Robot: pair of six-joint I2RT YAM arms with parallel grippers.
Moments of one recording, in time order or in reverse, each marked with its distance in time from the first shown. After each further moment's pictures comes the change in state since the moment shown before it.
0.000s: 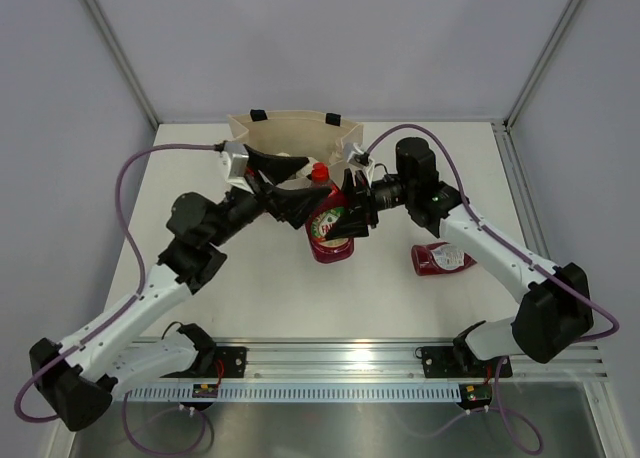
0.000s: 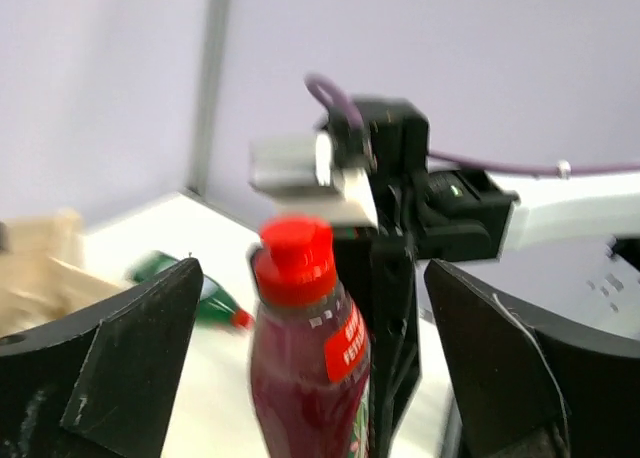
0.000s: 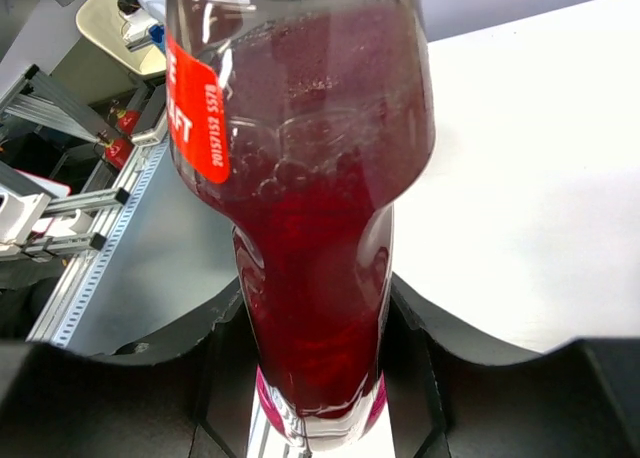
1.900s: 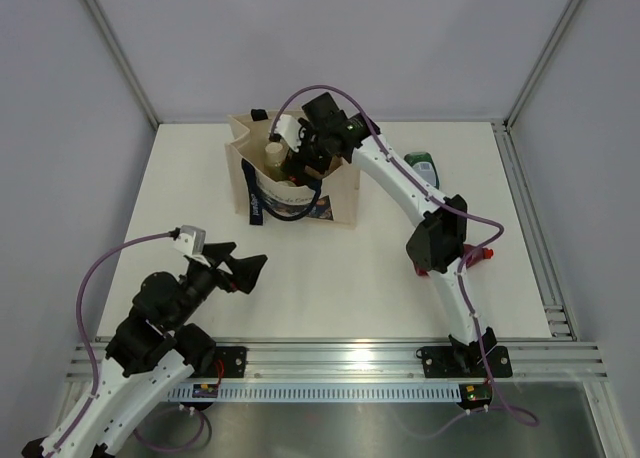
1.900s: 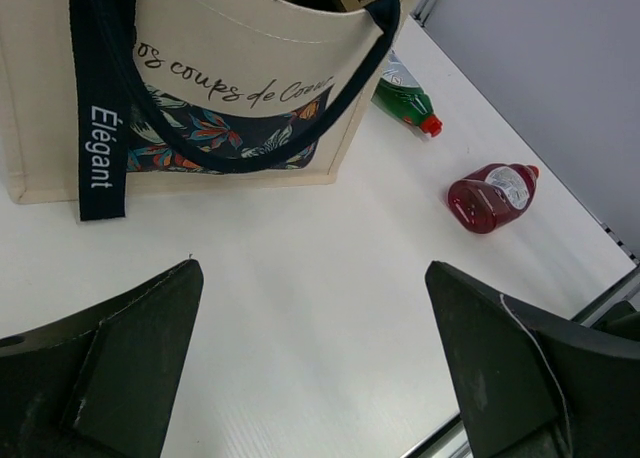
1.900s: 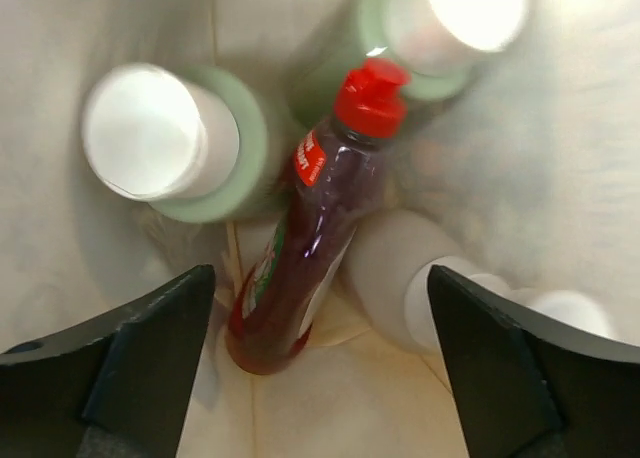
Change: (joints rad) left arm 0.050 -0.803 -0.352 -0.888 -0.404 0.035; right arm 0.132 0.876 1.250 -1.021 1.049 -0.793
